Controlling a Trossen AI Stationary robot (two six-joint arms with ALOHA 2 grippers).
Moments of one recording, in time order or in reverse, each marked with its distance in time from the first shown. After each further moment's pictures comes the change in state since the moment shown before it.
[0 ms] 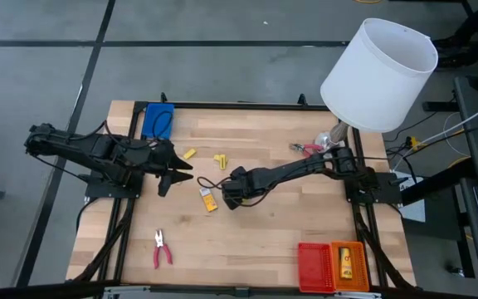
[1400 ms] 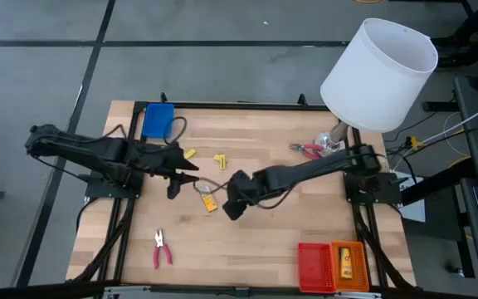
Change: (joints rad) left arm 0.029 0.066 -0.050 0.037 -0.005 0.131; right arm 0.072 -0.190 0.001 0.032 -0.154 -0.058
